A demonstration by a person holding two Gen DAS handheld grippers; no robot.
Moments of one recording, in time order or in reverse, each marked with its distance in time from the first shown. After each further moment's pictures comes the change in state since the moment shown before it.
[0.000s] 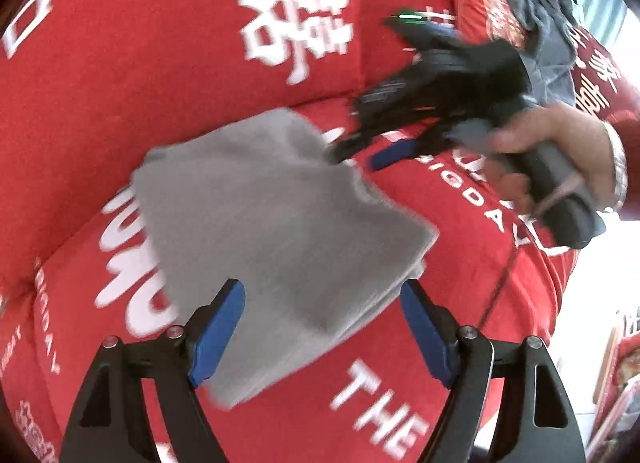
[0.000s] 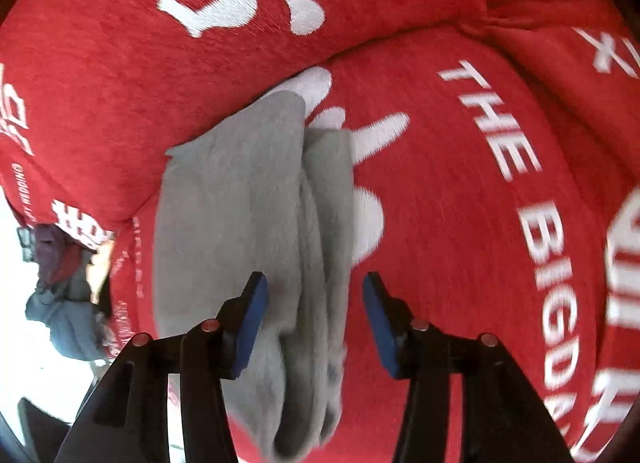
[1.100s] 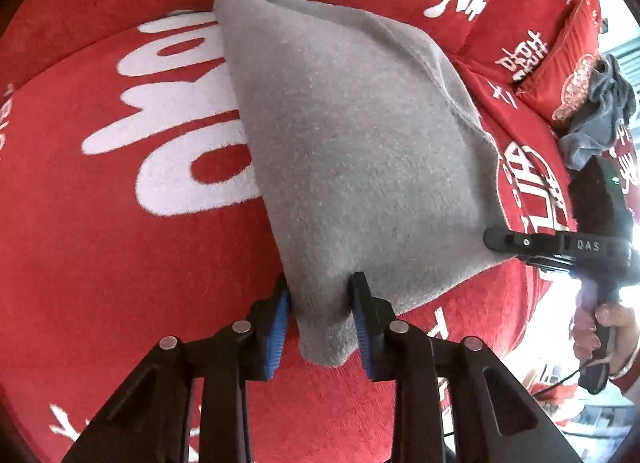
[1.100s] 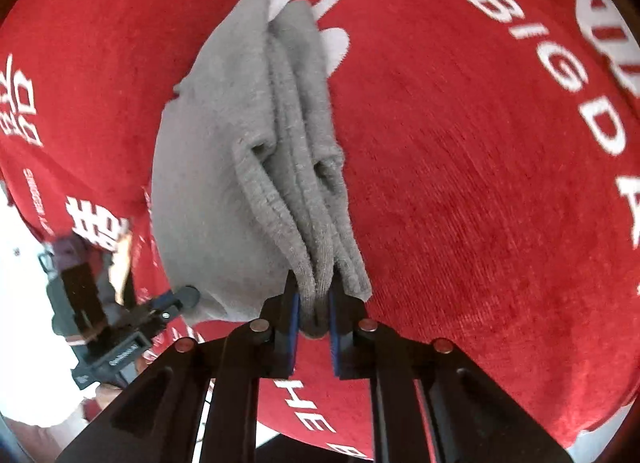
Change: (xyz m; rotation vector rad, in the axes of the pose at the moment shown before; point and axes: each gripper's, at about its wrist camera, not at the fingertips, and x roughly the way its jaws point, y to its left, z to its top) left arm 0.058 0.107 -0.044 -0.365 0.248 -0.182; right arm 0.026 -0.006 -0.106 0.140 0.036 0.056
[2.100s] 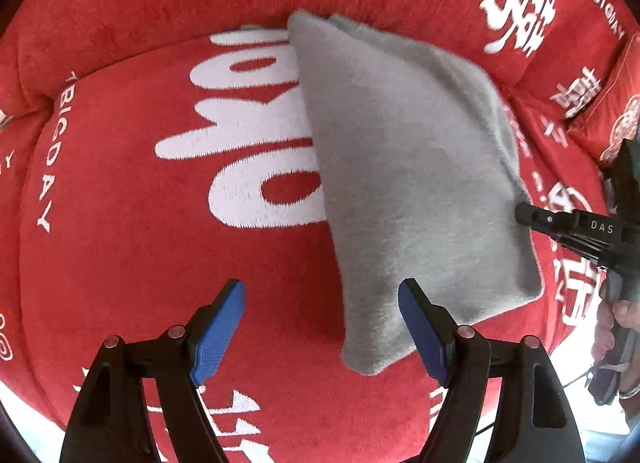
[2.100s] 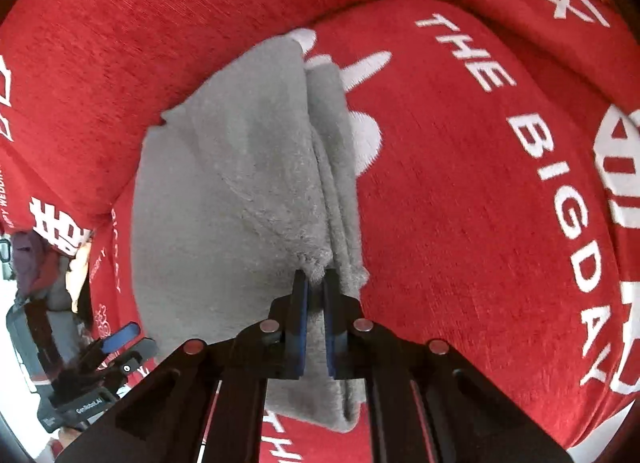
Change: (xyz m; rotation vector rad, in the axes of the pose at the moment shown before) left arm -0.023 0.016 0.009 -0.125 -0.015 0.181; right arm 0.010 0.043 0.058 -0.098 -0.072 -0.165
